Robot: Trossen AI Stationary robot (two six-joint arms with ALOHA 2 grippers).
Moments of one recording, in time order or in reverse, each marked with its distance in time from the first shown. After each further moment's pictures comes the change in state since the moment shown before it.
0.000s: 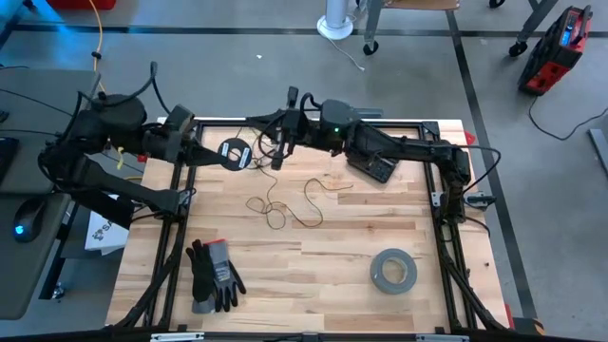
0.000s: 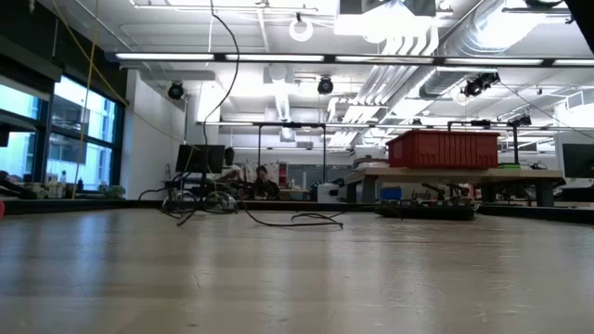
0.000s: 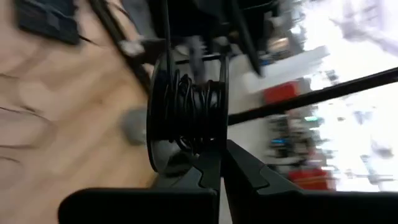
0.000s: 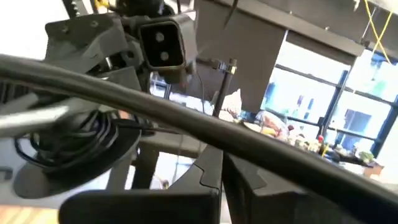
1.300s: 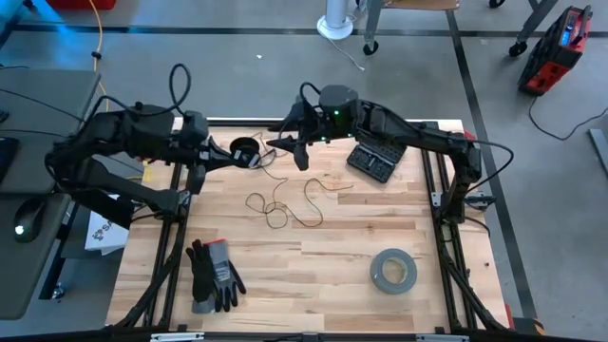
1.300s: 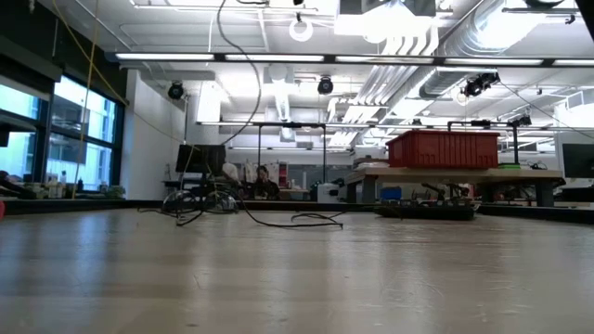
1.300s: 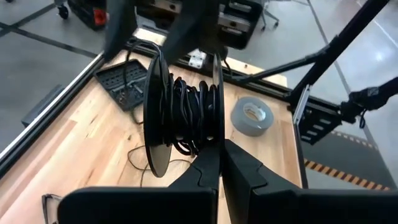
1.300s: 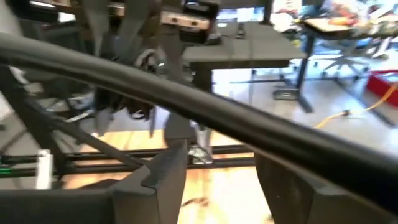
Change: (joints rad) left arm 0.024 0.075 0.000 -0.143 -0.141 0.809; right arm -0.077 -0.086 0.001 -0.496 -0.256 0.291
